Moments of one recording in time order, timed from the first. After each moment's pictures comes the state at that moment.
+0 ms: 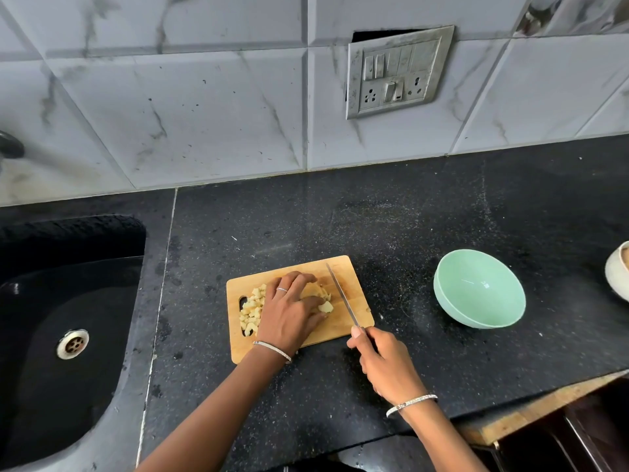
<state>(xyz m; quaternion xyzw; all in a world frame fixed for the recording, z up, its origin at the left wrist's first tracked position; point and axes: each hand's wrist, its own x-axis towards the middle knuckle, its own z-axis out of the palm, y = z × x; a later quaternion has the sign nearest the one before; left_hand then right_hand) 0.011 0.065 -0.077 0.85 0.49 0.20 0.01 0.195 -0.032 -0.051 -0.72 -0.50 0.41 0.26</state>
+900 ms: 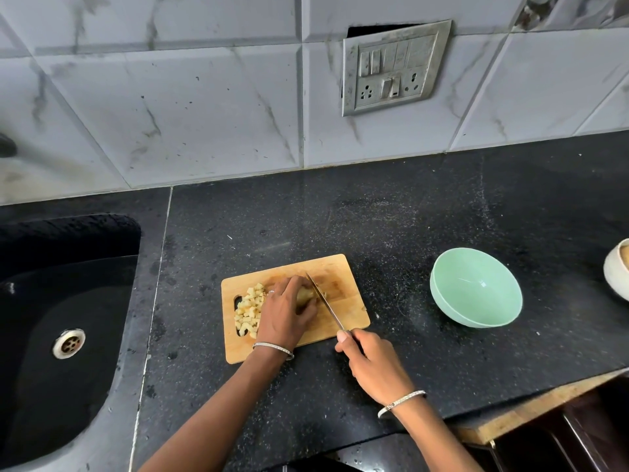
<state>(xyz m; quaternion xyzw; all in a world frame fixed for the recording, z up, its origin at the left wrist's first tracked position) 0.025 0.060 -0.077 0.74 0.58 0.28 0.20 0.191 -0.028 -0.054 -0.70 -0.57 0.38 0.20</state>
